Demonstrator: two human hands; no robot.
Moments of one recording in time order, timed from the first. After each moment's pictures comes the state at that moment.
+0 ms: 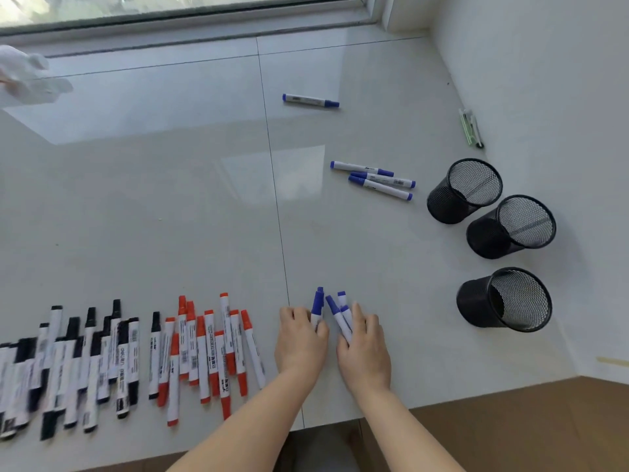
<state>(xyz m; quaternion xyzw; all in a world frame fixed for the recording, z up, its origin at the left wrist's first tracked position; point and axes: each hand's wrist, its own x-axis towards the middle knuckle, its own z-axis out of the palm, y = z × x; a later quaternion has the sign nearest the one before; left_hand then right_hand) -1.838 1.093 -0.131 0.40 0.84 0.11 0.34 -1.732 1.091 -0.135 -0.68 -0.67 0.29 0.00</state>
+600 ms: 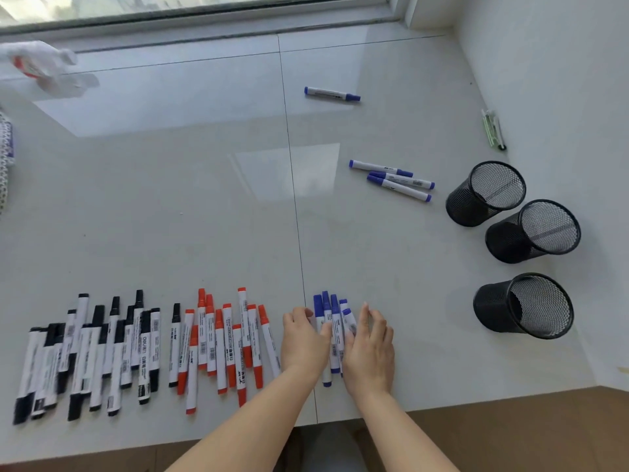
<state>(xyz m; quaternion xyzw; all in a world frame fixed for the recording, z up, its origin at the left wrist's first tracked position) -1.856 1.085 -0.120 0.34 0.84 0.13 0.39 -1.750 1.079 -0.142 -0.69 -0.69 0.22 -0.04</state>
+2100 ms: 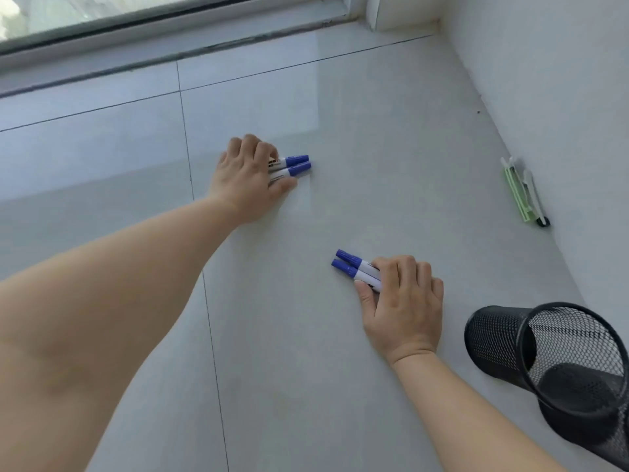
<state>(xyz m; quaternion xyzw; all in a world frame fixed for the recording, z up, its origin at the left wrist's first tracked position) -1.965 1.551 -0.165 0.72 0.69 0.05 0.08 -1.726 1.413 -0.179 -0.67 -0.73 0.01 0.14</state>
